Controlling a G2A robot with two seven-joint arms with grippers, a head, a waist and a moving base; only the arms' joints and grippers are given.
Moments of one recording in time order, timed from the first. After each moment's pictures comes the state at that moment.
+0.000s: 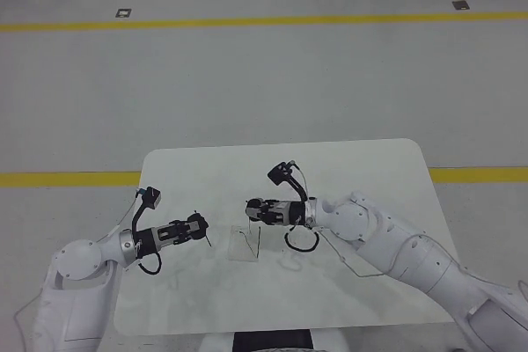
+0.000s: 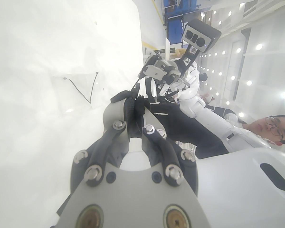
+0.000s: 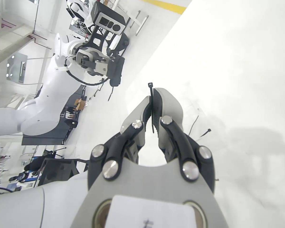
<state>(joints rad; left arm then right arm) 1.64 -1.22 -1.74 -1.69 -0.08 -0.20 -1.26 -0.88 -1.04 0.50 -1.46 -0.06 -0.34 0.51</state>
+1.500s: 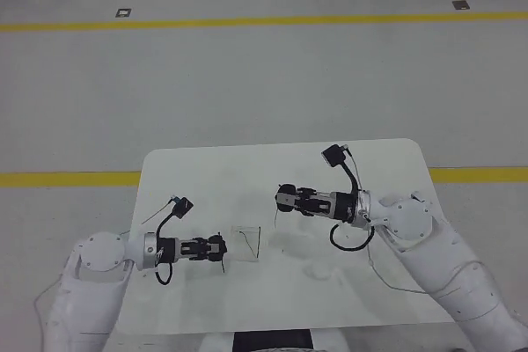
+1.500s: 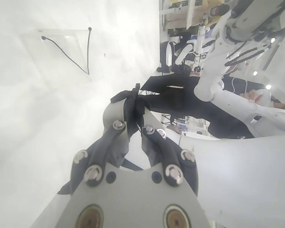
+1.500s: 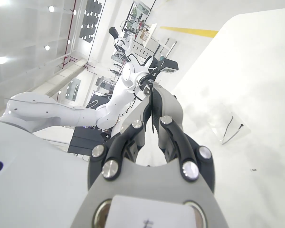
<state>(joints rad) 1.59 -1.17 -1.57 -1.71 0.03 -0.15 -1.39 -1.22 -0.98 1.06 -1.75 0.19 -0.34 0.85</state>
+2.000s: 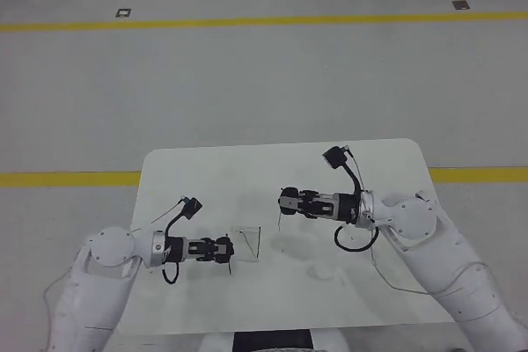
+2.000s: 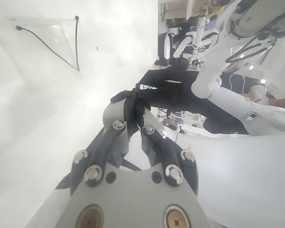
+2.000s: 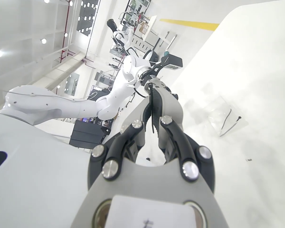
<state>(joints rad) 1.55 -1.15 -1.49 -1.68 -0.04 -0.11 -1.38 -1.23 -0.99 1.09 -1.75 0.17 -0.34 0.89</state>
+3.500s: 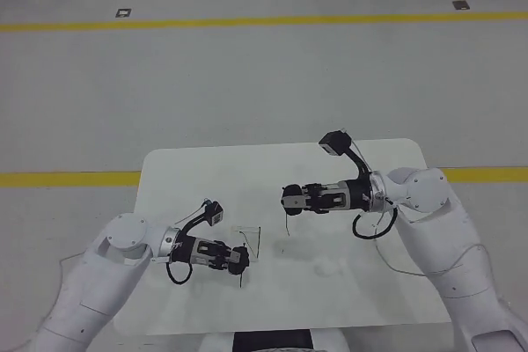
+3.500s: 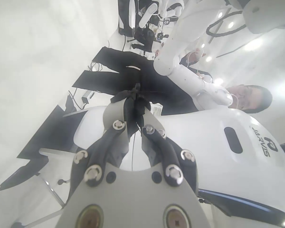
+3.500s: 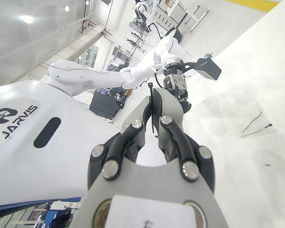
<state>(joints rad) 1.40 -0.98 -1.20 -1.62 -0.43 -0.02 -1.39 -1.13 -1.11 1.21 -1.68 0.35 -0.34 1.30</state>
